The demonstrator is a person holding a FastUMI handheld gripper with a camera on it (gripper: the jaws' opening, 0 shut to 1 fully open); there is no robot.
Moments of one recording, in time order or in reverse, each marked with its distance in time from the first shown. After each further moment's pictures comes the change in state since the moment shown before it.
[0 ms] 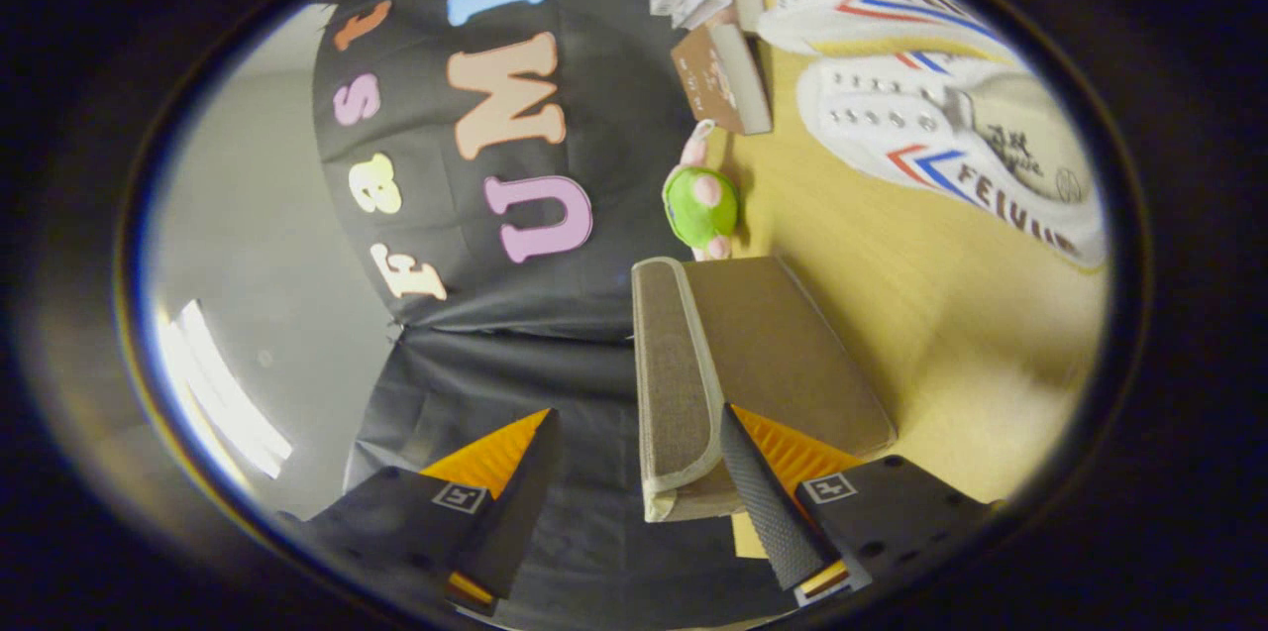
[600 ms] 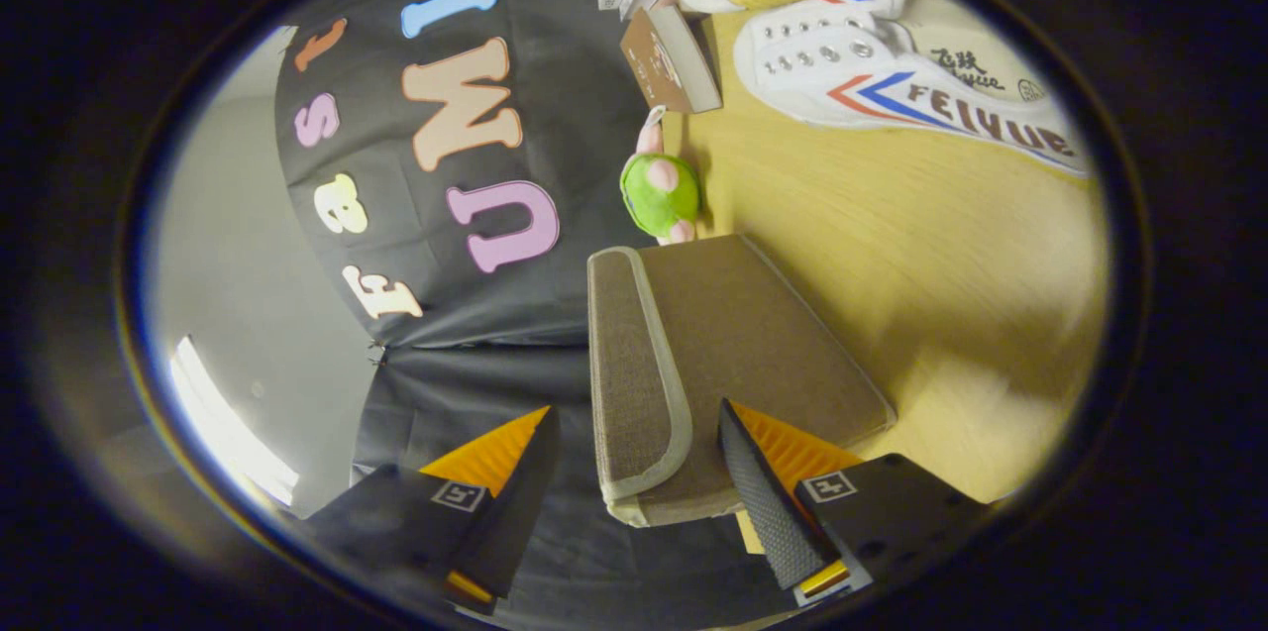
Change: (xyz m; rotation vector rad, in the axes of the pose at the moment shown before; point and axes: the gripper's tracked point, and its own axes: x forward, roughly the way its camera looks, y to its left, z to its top) arm 0.017 -0.018 -0.007 0.023 0.004 -0.063
